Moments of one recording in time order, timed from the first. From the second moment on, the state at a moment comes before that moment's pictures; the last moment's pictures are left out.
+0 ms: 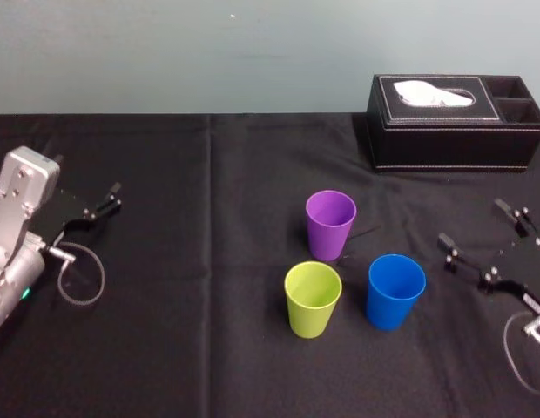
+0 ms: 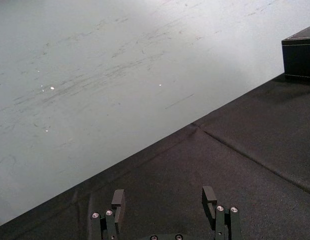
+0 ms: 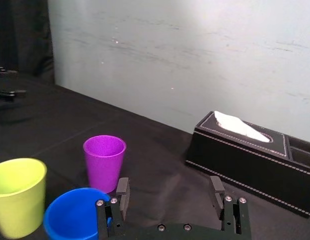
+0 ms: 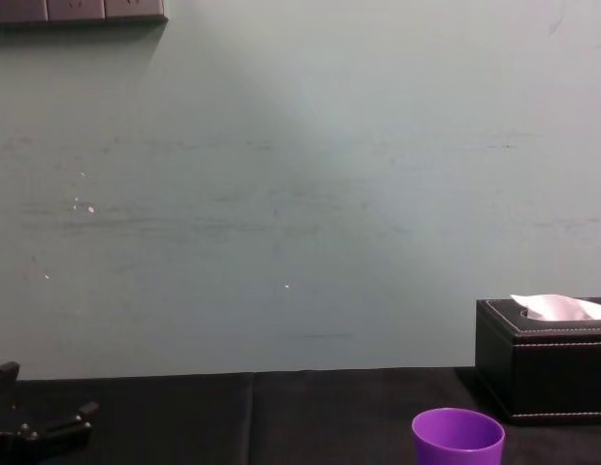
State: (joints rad) left arm -0.20 0.60 0.45 -1.41 -0.25 -0.12 0.03; right arm -0.25 0.80 -0.20 -1.79 0.46 -0.26 0.12
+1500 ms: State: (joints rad) left arm -0.20 0.60 0.45 -1.41 -0.25 -0.12 0.03; right arm -0.36 0.76 -0.20 -1.80 0.47 -0.20 0.33
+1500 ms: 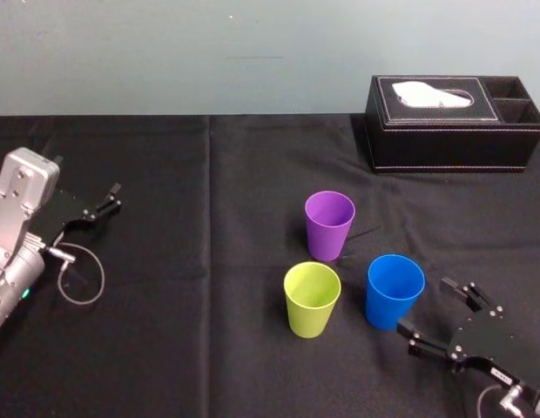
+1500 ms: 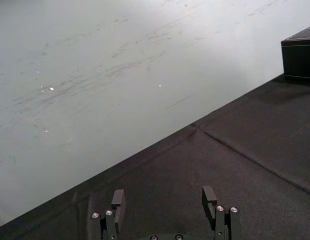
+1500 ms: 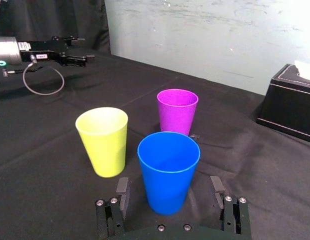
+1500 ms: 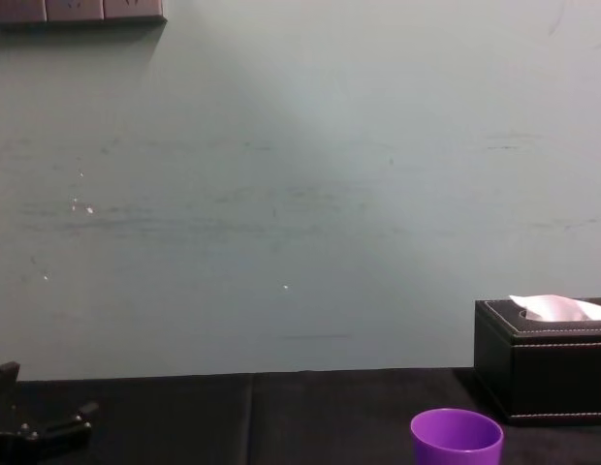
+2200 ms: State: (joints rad) left arm -0.20 0.60 0.45 -1.41 -0.25 -0.12 0.03; right arm -0.23 0.68 -0.23 -1.72 0.44 -0.13 0.40
